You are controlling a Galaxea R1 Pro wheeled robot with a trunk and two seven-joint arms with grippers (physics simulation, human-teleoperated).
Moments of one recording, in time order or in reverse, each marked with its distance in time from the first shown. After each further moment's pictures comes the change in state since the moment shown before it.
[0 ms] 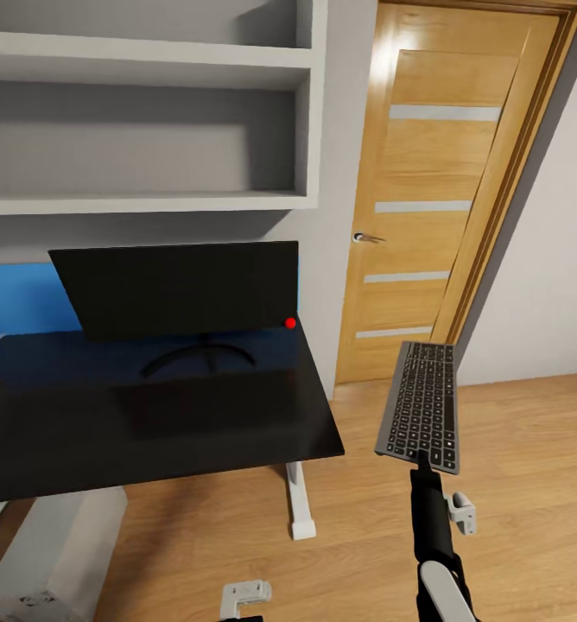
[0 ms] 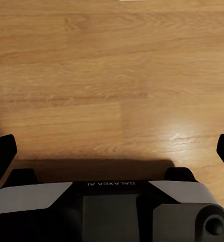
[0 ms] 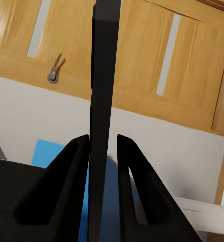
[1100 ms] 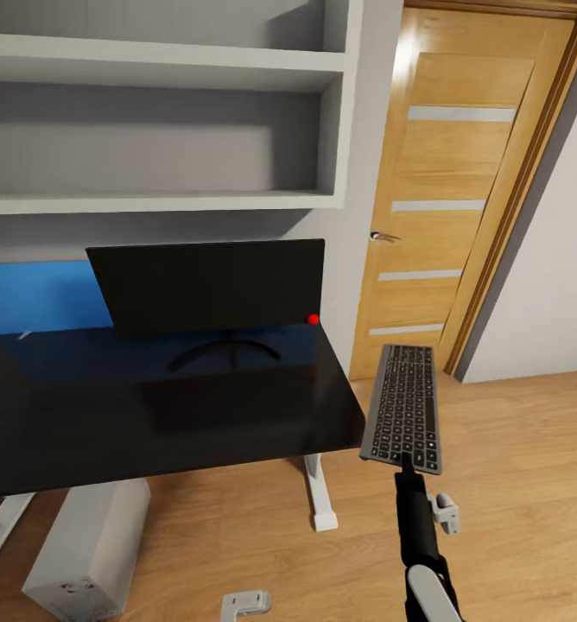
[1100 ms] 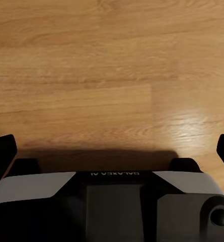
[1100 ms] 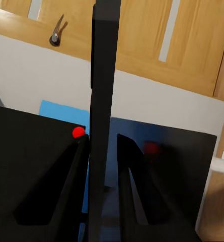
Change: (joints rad) left arm 0.000 -0.003 -0.001 0.043 0.000 0.000 0.000; right arm 0.000 0.004 0.065 0.026 -0.003 0.003 0.000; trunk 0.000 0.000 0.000
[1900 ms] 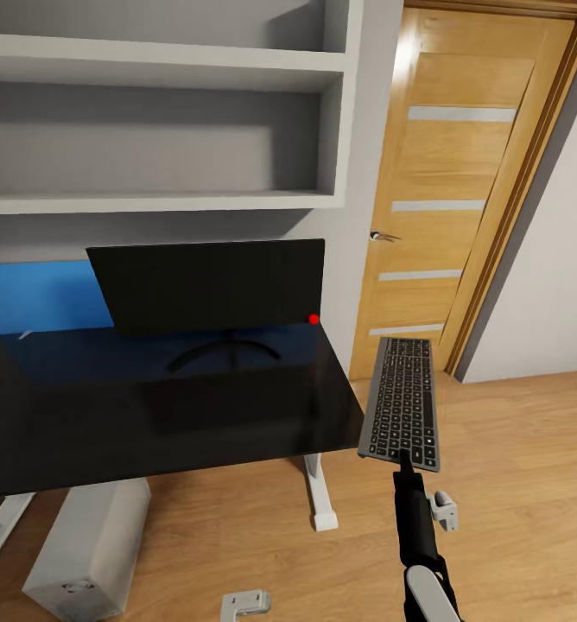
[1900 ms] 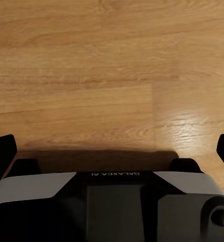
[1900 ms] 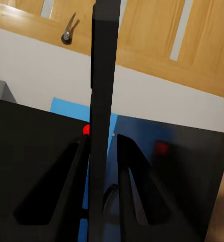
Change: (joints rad) left arm 0.000 0.002 0.000 0.000 0.000 -0.001 0.000; right arm 0.000 0.001 0.005 0.001 0.001 -0.001 0.046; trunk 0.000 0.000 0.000
